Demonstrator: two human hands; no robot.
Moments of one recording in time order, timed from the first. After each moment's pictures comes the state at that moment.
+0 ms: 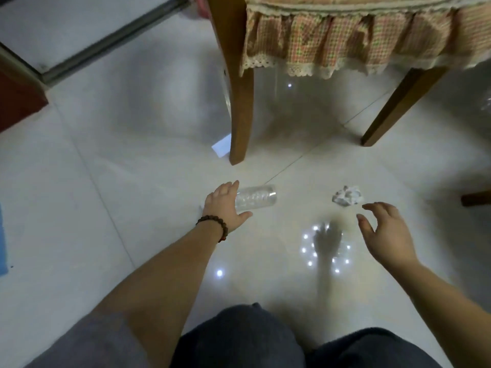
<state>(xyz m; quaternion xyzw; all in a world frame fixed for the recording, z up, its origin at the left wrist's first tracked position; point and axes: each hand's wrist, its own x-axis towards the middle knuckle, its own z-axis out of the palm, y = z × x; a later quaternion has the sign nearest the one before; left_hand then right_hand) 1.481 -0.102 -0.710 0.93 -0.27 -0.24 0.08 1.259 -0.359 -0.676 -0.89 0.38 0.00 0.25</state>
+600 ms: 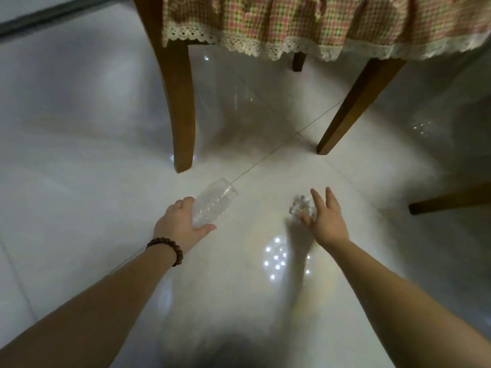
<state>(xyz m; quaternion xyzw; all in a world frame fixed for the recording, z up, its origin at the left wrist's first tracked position) 1.470 -0.134 -0.767 0.94 -0.22 -0.20 0.17 1.301 -0.416 -0.774 -0.89 0.38 0.08 0.25</state>
